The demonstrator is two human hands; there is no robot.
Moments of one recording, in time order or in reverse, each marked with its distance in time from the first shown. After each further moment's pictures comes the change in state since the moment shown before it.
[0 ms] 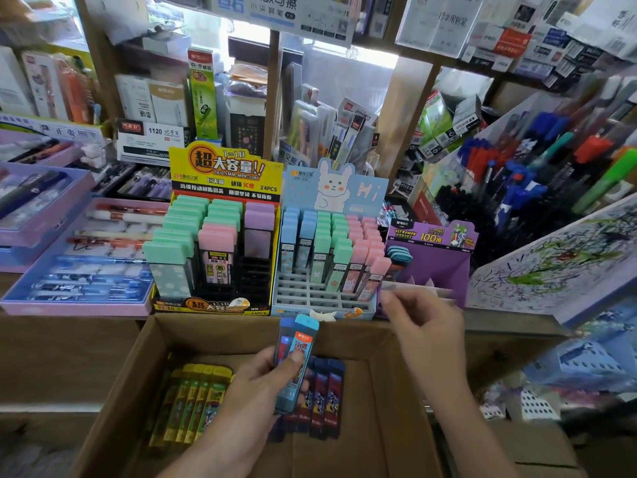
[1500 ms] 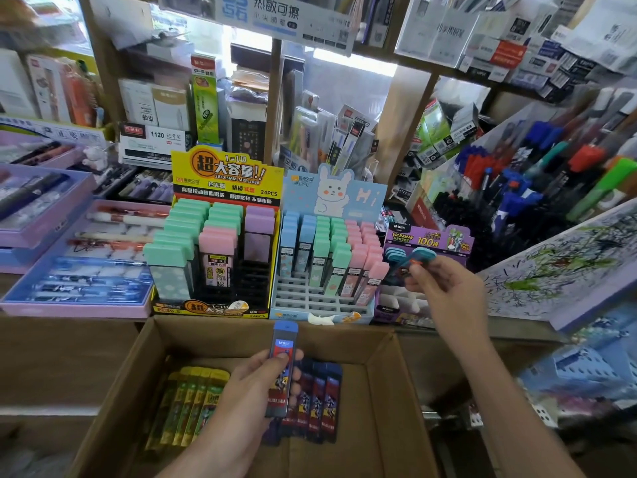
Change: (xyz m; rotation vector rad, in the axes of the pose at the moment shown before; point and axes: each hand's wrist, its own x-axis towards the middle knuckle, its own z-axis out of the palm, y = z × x) left_hand 0.009 0.001 -0.004 -0.023 0.029 0.000; right_hand 0.066 0.024 -0.031 0.044 0.005 -0.033
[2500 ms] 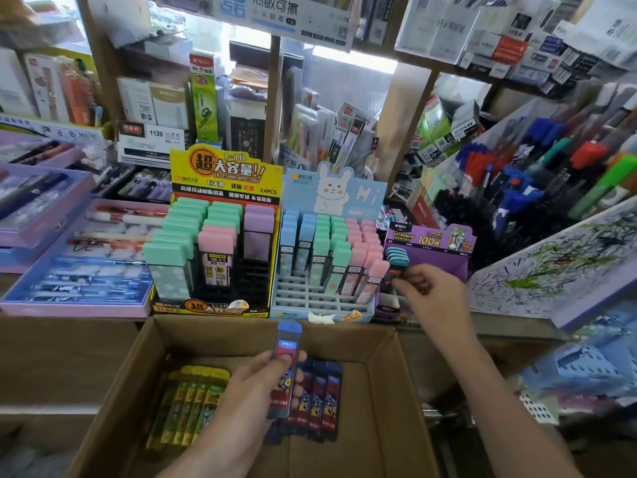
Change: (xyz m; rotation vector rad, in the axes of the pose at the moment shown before) left_hand 0.001 -0.005 -0.002 0.035 -0.016 -0.013; right_hand 0.007 0.025 0.012 -0.325 -0.056 0.000
